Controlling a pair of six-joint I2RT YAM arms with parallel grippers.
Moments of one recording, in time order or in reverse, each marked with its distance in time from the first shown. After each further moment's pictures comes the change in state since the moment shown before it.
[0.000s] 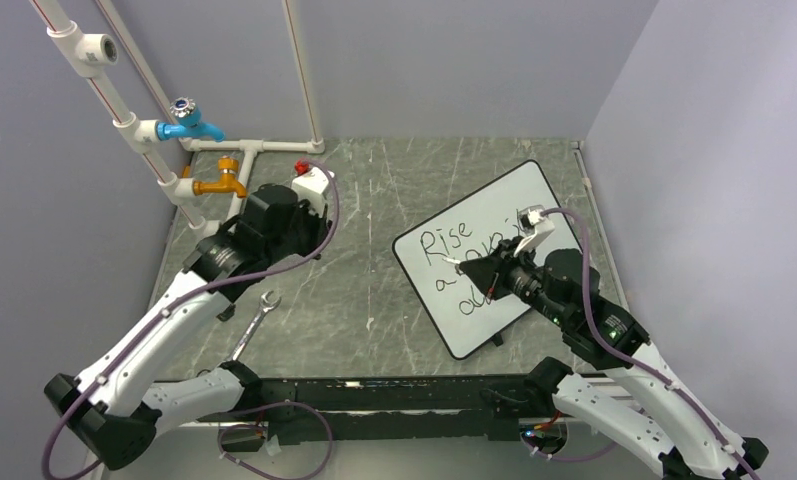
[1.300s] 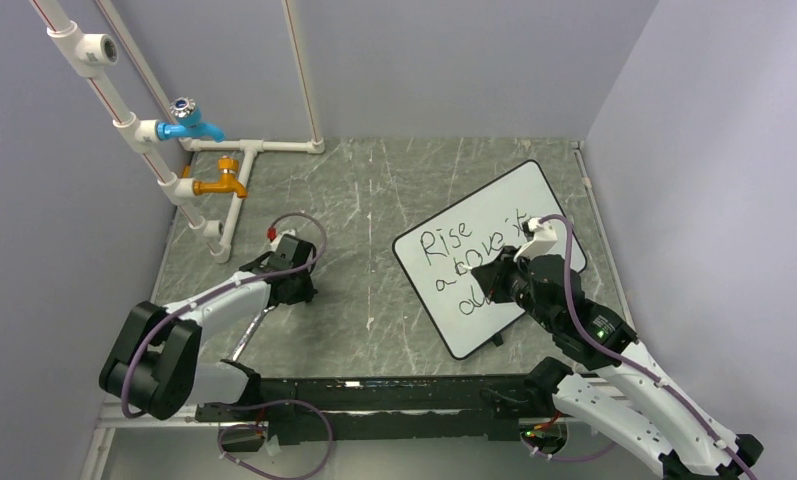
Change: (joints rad) left arm 0.206 0.224 -0.590 0.331 -0.116 -0.583; right arm 0.000 -0.004 -0.075 -0.069 0.195 0.079
